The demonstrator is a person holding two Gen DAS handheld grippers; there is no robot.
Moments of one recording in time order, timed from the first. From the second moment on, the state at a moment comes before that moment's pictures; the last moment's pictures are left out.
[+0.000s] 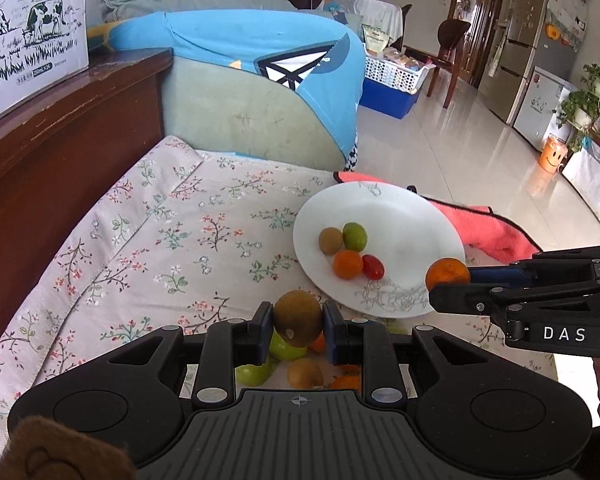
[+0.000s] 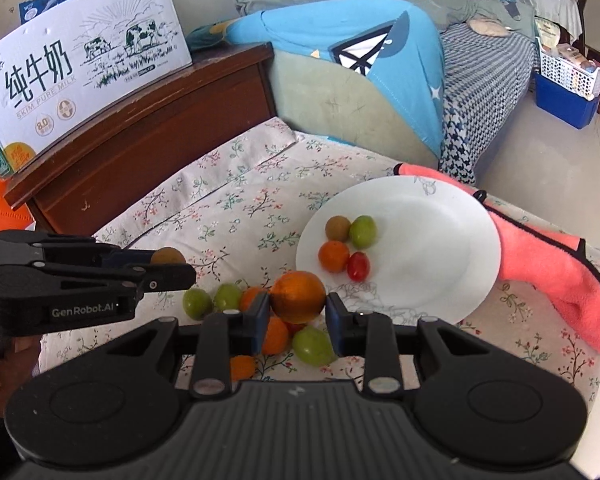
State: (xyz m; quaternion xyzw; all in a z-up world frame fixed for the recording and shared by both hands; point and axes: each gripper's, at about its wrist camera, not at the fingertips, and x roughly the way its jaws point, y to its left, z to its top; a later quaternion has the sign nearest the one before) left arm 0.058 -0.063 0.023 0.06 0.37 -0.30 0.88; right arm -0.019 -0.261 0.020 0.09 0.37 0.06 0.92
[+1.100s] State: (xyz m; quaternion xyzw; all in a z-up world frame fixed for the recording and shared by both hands) left arm 0.108 -0.176 -0.005 0.03 0.39 -0.33 0.86; right arm 0.018 -0.344 -0.003 0.15 0.38 -0.05 0.91
